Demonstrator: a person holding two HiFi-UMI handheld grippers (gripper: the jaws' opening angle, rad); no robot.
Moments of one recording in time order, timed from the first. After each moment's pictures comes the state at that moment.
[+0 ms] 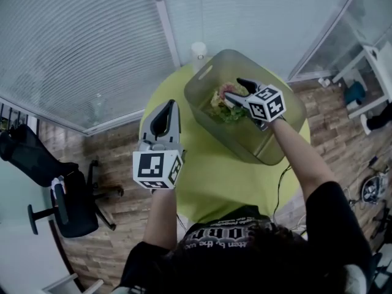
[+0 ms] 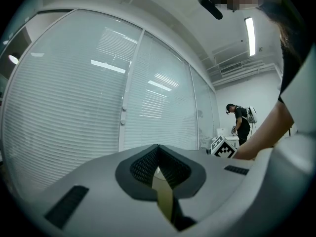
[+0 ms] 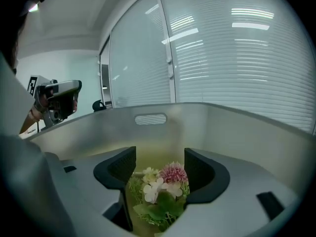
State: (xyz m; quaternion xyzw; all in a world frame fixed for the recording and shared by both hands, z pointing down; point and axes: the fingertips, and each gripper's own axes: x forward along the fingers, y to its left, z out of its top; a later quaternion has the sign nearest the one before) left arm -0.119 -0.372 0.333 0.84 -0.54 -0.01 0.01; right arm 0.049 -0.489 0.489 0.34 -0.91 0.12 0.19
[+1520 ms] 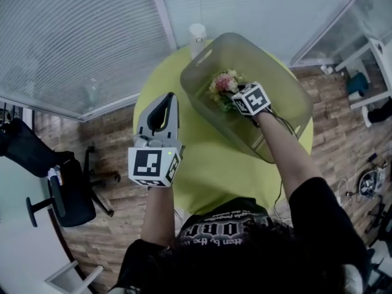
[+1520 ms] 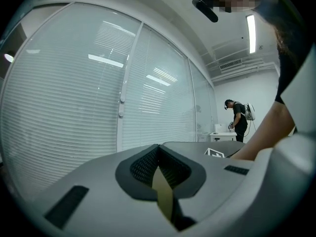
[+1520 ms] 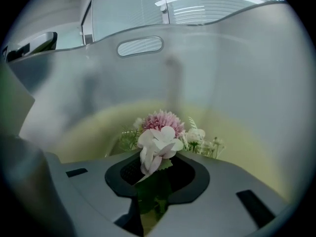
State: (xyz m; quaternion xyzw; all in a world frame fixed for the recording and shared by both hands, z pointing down) left arm -0.106 -0.377 0.351 0.85 -0.53 0.02 0.03; right arm 0.057 -0.477 0.613 0.34 -0.85 0.19 0.36
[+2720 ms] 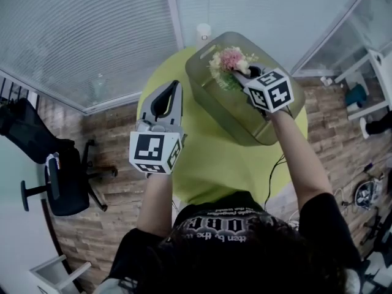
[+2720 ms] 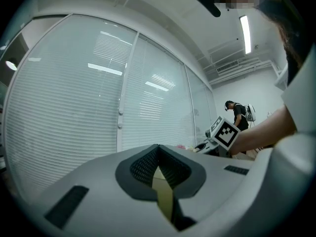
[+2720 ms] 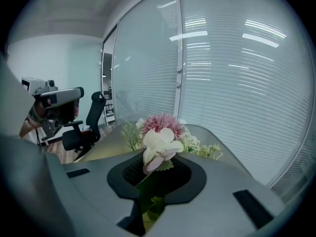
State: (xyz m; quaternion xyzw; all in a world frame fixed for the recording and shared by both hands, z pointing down) left arm -0.105 -0.337 0.321 0.84 -0.54 0.00 0.00; right arm 0.043 -0.443 0.422 0.37 -0.89 0.07 0.25
